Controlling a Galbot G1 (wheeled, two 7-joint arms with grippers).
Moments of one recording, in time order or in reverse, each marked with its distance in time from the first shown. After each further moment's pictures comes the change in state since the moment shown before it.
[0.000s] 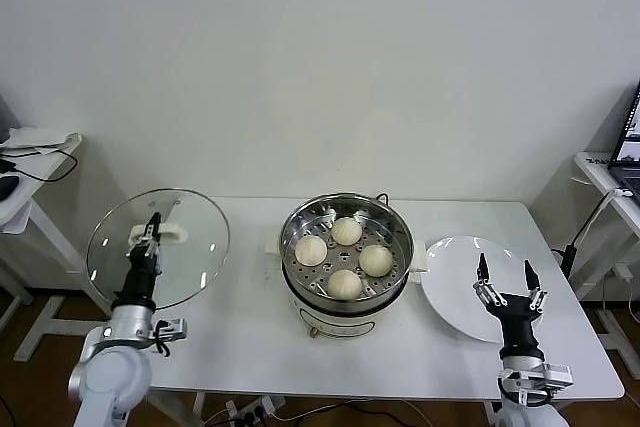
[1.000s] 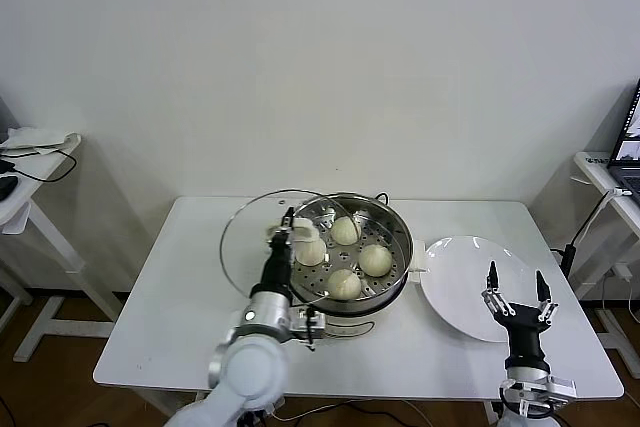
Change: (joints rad) left arm -0.316 0.018 0.726 -0.075 0.089 0.478 0.349; right arm -0.028 0.071 0.047 0.008 -0.050 0.019 0.004
